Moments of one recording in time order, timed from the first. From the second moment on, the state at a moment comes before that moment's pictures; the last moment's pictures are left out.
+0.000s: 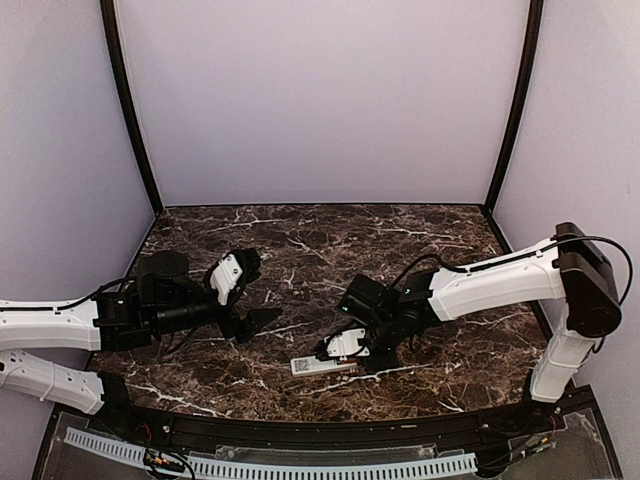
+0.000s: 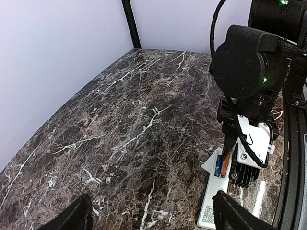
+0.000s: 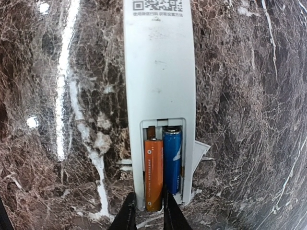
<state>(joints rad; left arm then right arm) -0.98 1.01 0.57 0.12 -0.04 0.16 1.12 1.74 1.07 -0.59 0.02 -0.65</state>
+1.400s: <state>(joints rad) -1.13 1.23 0.61 0.24 0.28 0.70 1.08 1.53 1.17 -0.60 -0.32 -0.60</state>
